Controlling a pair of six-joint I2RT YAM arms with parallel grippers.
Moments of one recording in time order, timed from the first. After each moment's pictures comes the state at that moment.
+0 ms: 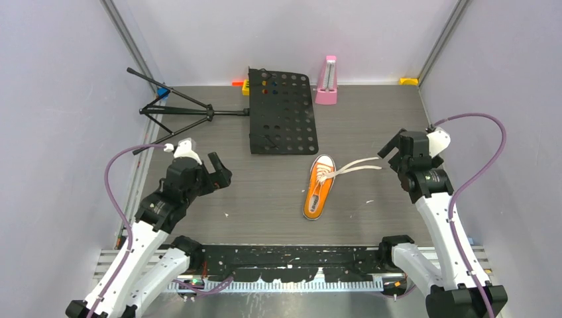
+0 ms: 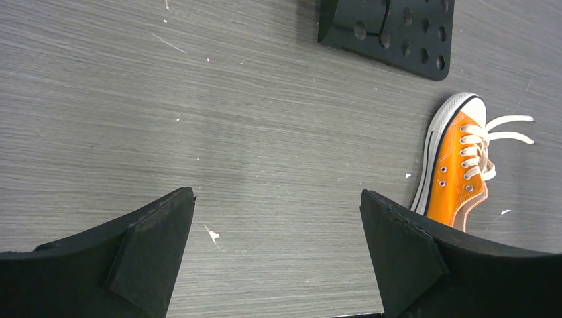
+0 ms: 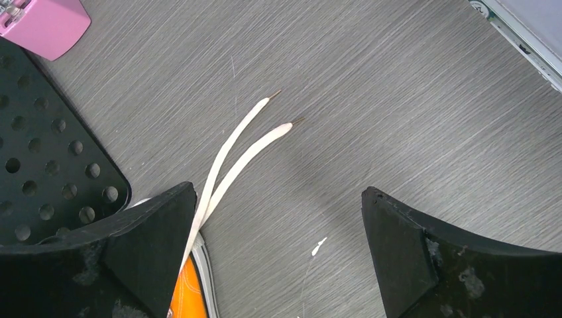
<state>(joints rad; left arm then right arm) -0.42 0.65 0.76 -0.70 -0.19 -0.61 0.08 0.87 0.89 -0.72 0.45 0.68</state>
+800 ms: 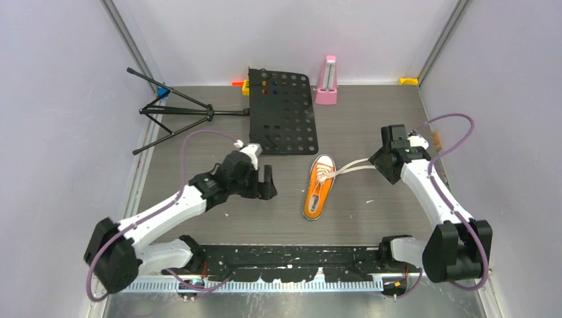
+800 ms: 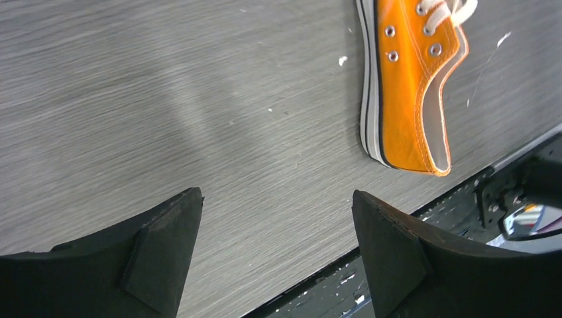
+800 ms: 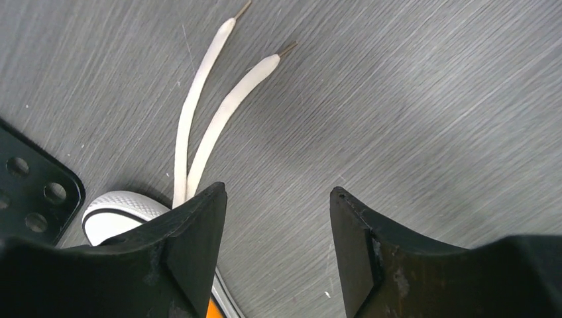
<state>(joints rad) -0.70 1.07 0.72 -0.40 0.05 -0.56 0.08 1.18 0.89 -0.76 0.35 0.90</state>
